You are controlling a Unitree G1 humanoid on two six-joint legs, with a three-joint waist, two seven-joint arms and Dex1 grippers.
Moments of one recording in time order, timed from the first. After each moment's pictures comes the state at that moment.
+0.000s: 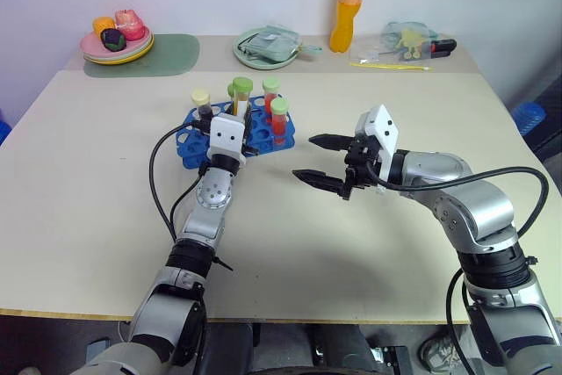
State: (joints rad) left arm -0.57 0.11 -0.08 0.51 0.04 -0.38 0.04; right arm -0.53 -0.57 0.11 -0.30 0.49 0.71 0.80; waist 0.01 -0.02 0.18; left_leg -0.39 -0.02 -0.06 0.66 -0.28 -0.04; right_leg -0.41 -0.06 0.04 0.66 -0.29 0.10
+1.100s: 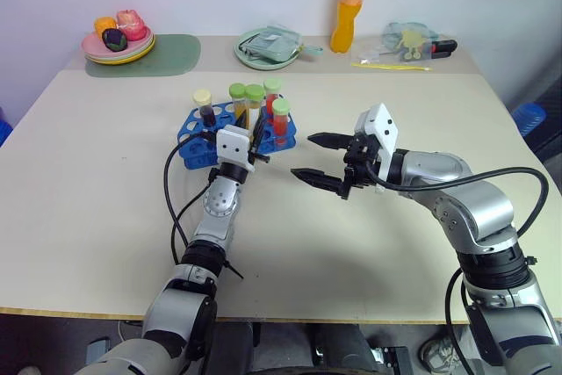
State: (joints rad) left arm -0.60 0.04 -0.01 0.75 0.00 -0.68 -0.10; right arm -0.53 -0.56 0.11 -0.31 0.50 0.71 0.79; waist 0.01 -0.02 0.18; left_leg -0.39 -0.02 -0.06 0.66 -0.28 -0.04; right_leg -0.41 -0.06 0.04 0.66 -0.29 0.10
